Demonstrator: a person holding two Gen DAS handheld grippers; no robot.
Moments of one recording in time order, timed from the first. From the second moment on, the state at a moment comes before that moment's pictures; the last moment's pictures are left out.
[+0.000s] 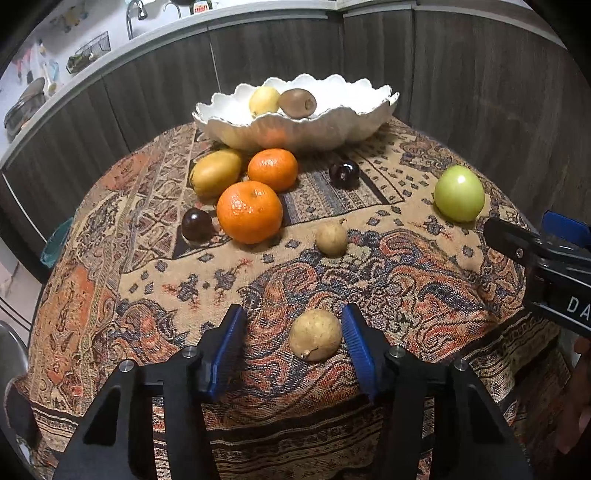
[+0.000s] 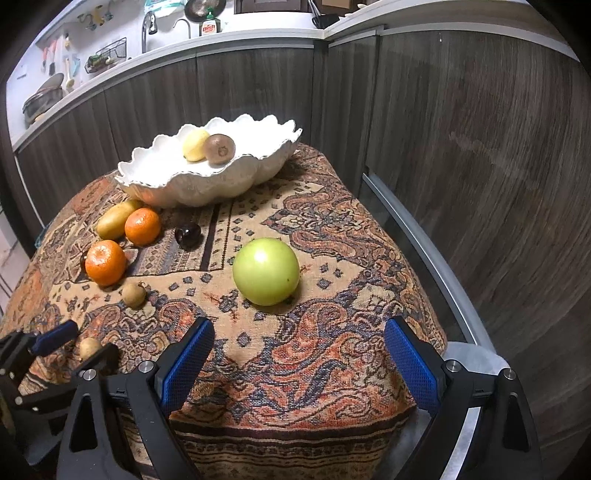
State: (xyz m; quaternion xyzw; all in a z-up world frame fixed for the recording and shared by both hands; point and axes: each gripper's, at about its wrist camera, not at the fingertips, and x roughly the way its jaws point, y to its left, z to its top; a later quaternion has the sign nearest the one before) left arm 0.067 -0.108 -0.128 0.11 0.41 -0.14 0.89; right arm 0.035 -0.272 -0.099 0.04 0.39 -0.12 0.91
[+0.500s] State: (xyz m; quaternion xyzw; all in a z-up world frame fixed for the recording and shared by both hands) left arm 0.066 -0.106 -0.120 0.10 0.41 -0.16 0.89; right arm 0.038 -0.274 -0.096 0.04 0.38 -0.13 0.91
